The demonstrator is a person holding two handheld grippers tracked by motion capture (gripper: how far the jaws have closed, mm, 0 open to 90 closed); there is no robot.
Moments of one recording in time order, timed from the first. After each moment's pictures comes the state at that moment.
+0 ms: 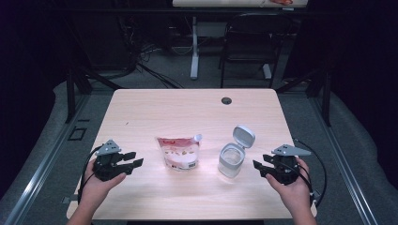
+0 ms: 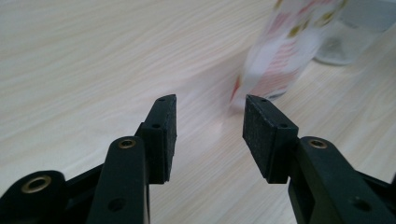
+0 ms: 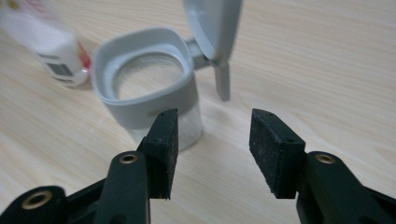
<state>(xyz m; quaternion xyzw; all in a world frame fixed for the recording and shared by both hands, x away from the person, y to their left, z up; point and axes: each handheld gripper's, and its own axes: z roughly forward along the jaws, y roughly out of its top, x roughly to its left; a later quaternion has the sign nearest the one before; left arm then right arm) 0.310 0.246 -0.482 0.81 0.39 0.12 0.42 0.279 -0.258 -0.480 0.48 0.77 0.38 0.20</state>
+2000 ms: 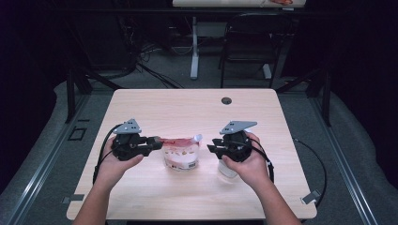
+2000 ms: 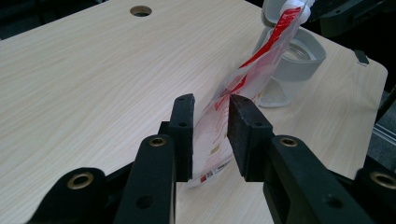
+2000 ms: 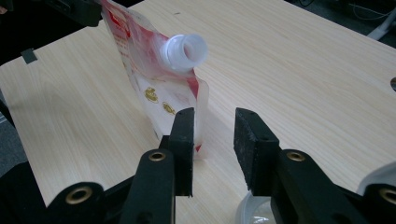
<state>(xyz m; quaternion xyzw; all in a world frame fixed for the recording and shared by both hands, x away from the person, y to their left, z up) 0.343 0.194 -0.438 0.84 0.30 0.09 0.45 0.326 -0.136 -0.428 0.34 0.84 0.41 0.14</state>
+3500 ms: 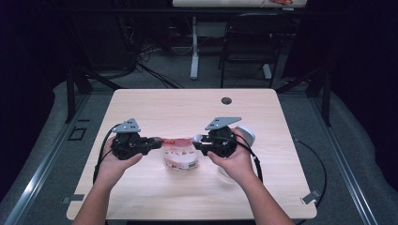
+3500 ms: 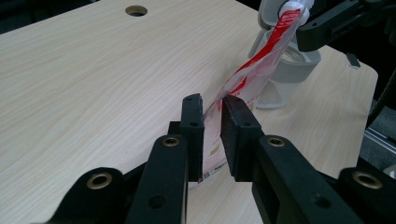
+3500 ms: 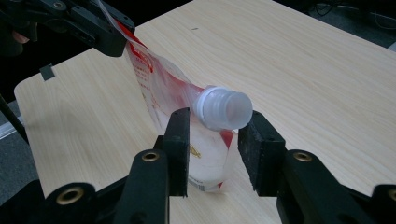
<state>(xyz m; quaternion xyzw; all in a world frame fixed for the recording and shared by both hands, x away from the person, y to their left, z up) 0.346 0.198 -0.440 0.83 0.30 0.08 0.46 0.339 -0.104 -0.429 0.32 0.83 0.43 0.12</state>
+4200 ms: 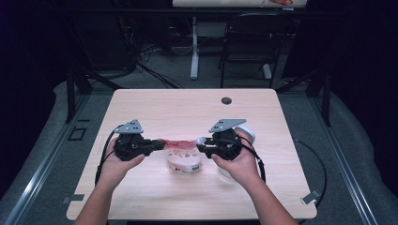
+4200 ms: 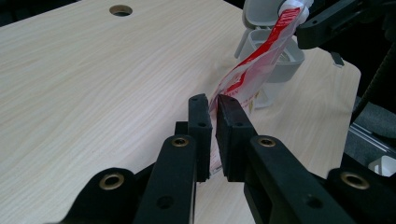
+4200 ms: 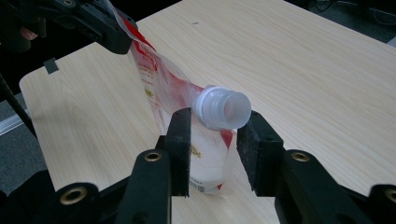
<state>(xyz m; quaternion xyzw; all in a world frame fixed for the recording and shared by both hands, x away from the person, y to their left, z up) 0.343 0.189 -0.440 0.84 0.29 0.06 0.46 0.328 -0.114 -0.423 0.33 0.84 0.42 0.12</state>
